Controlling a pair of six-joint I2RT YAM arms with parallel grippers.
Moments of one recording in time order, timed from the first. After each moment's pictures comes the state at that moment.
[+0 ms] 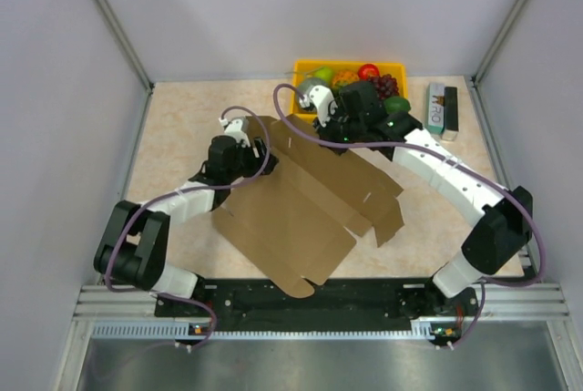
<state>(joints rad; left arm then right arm) -0.34 1.45 0.69 0.31 0.17 -0.46 0.65 1.57 1.50 -0.61 -0.22 -0.33</state>
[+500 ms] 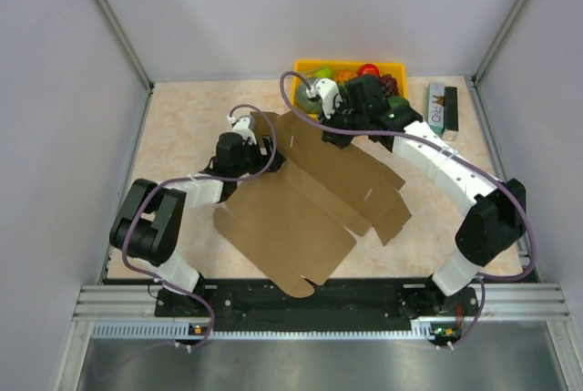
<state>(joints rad) -0.34 1.63 0.74 0.43 0.22 -0.45 0.58 1.62 1.52 -0.59 -0.29 -0.30</state>
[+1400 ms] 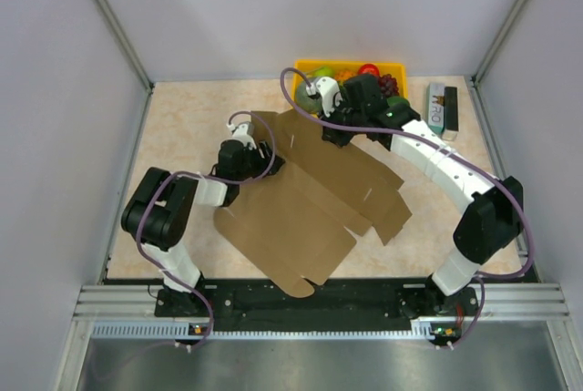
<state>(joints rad) -0.33 1.76 0.72 0.61 0.25 -0.54 0.58 1.65 1.54 -0.60 -0.26 -0.26</state>
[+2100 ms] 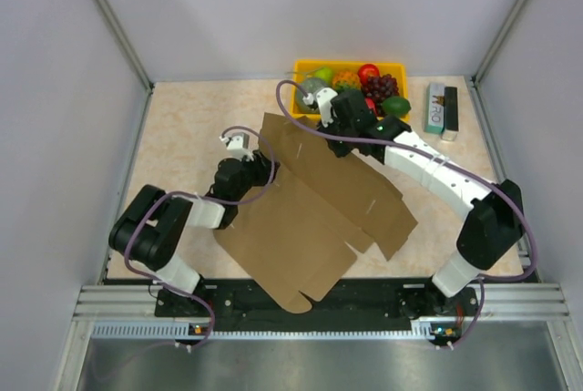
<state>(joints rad) -0.41 1.62 0.50 0.88 0.06 -0.51 0.67 1.62 1.46 -0.60 0.05 -0.12</state>
